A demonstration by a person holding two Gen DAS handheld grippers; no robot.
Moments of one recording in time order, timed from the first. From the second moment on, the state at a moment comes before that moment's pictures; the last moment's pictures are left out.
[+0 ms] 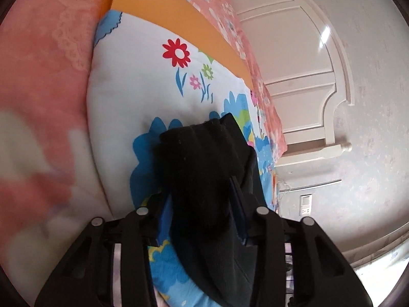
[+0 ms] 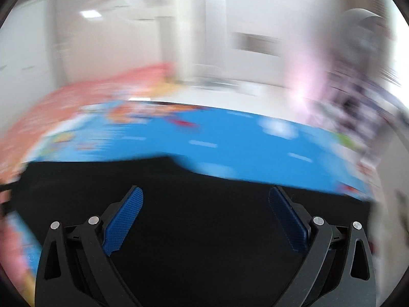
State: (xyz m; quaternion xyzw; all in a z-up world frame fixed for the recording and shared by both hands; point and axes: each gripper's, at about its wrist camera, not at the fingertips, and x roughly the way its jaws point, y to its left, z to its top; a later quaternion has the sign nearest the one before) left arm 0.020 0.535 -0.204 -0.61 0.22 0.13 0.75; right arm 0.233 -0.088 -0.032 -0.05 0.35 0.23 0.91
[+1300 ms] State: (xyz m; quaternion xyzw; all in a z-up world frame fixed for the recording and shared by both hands) left arm 0.126 0.204 -0.030 0.10 0.28 0.20 0.93; right arm 0.264 -0.041 -0.090 0.02 0.48 0.24 0.85
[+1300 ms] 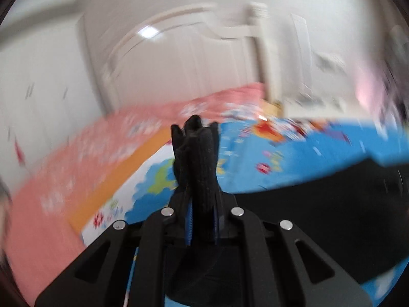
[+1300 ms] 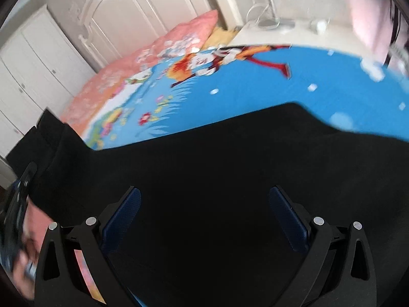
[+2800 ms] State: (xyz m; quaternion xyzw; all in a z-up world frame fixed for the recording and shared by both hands) left arm 0.111 0.120 -0.116 0.27 0.26 0.16 0.91; right arm 0.297 0.093 -0.109 0.13 0.63 0.46 0.61
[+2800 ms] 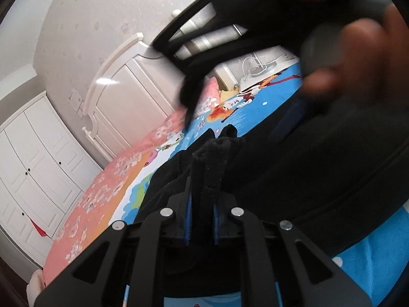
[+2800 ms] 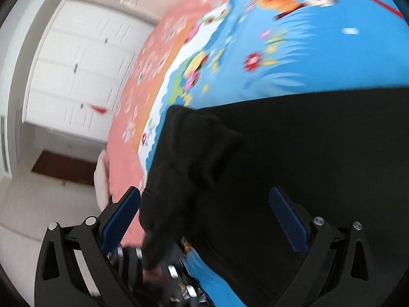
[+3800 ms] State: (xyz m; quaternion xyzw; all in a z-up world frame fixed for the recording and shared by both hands) left arm 0.132 0.008 -0.126 0.27 0.26 -0.04 0.93; right arm 0.310 -0.047 -0.128 0.06 0.55 0.39 0.74
